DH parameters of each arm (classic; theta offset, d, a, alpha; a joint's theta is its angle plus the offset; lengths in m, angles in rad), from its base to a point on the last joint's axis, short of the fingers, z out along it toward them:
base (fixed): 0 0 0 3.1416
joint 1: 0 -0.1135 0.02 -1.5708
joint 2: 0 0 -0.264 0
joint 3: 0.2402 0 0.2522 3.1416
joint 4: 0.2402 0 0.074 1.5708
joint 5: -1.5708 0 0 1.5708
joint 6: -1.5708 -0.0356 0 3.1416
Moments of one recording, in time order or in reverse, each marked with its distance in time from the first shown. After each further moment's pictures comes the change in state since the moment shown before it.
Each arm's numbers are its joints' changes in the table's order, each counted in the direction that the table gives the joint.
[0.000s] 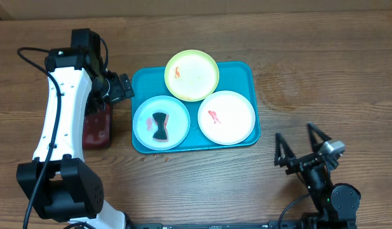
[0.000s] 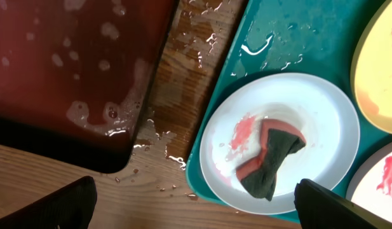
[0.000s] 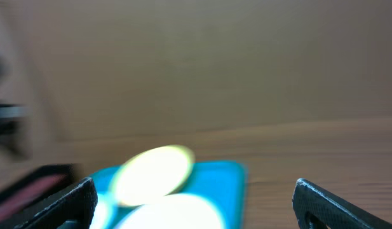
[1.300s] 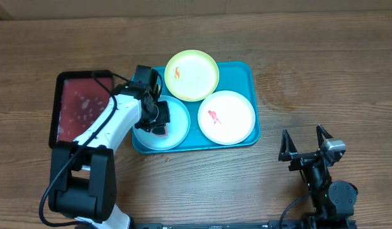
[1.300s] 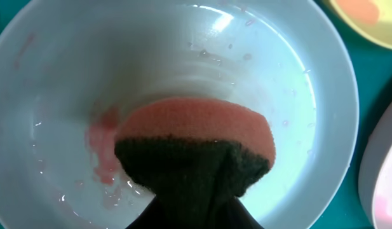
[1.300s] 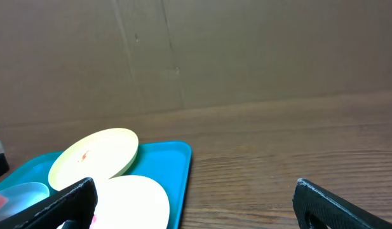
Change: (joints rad) left arm 0.283 -0.002 -0.489 -0.541 -0.112 0.020; right arm 0.000 0.000 0.000 0.113 -0.220 0.144
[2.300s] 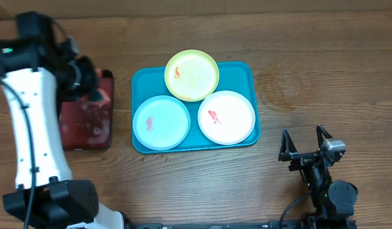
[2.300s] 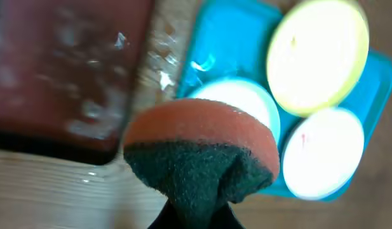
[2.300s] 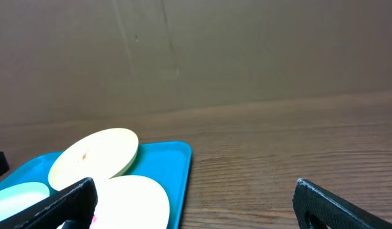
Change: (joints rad) left arm -0.396 0.039 0.746 0.714 -0.092 -0.141; right arm 0.000 0.000 0.000 0.001 -0.001 0.000
